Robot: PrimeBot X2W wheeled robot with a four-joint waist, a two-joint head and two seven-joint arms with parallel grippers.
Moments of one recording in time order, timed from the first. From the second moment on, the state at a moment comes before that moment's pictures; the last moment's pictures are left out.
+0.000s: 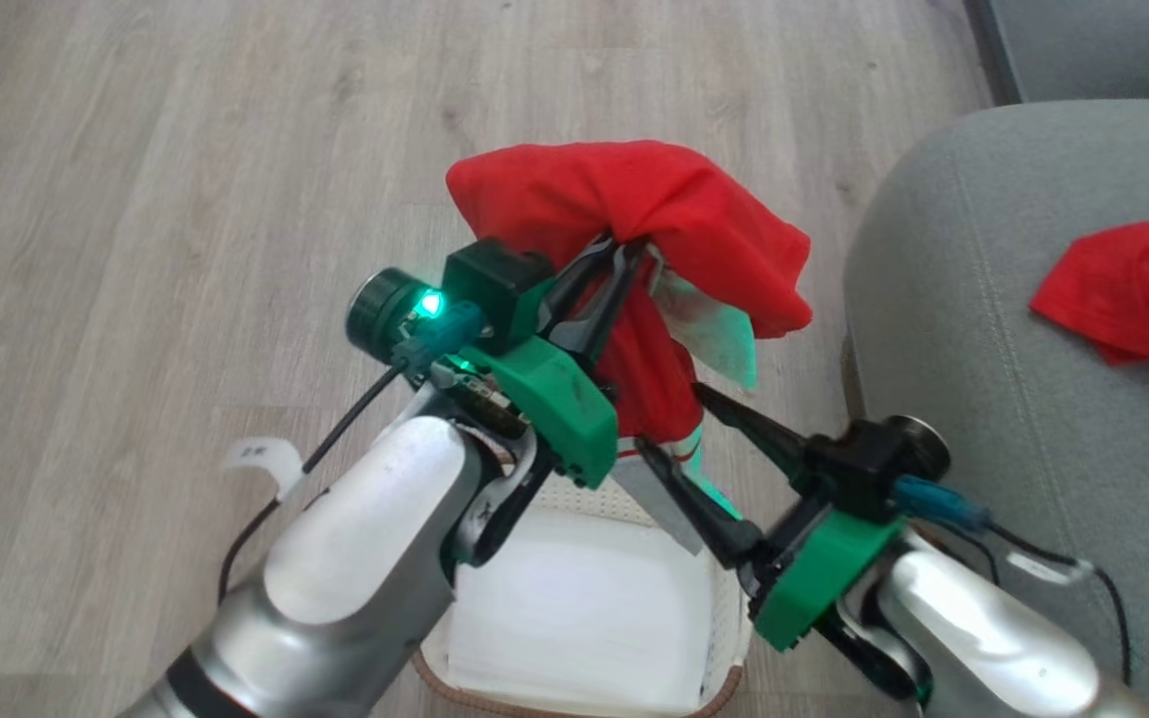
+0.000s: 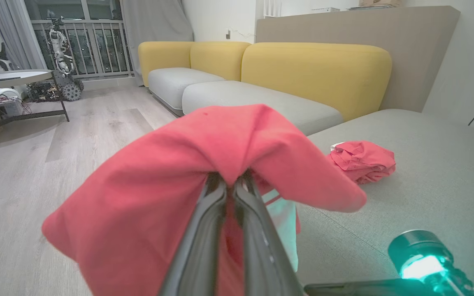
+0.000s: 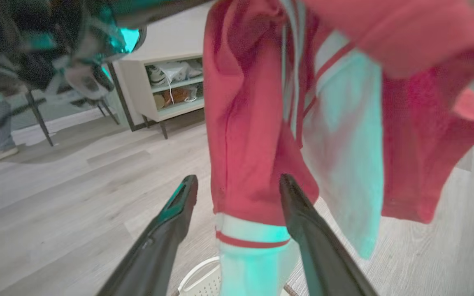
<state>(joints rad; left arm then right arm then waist) -0.61 0.13 -0.78 0.20 -0.49 0.10 0.00 -0.37 -0.35 0.76 0.21 0.55 0.13 -0.26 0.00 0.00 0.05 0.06</state>
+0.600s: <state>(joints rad) -0.62 0.08 -0.84 0.21 -0.51 0.09 -0.01 -0.47 -0.26 0.76 0.47 0.55 0.13 -0.26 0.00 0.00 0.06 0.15</state>
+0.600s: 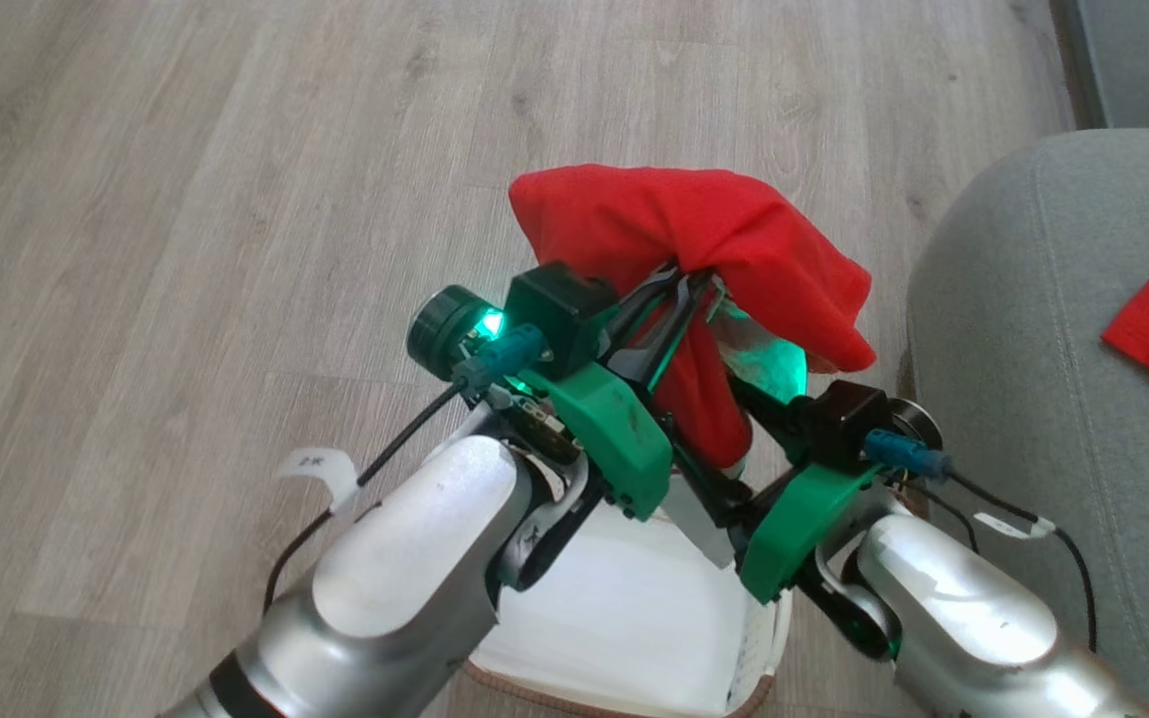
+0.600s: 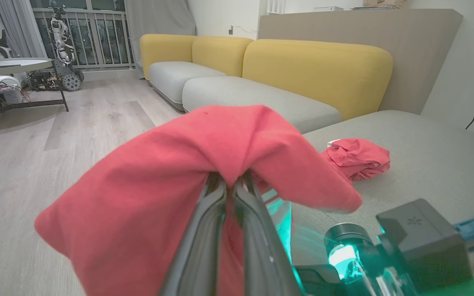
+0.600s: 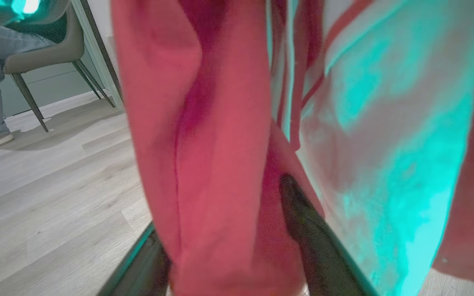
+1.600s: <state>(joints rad) -0.55 0.10 -0.86 0.23 -0.55 0.10 -0.06 -0.30 -0.26 0.40 0.23 0.43 0.13 -0.26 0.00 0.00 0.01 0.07</state>
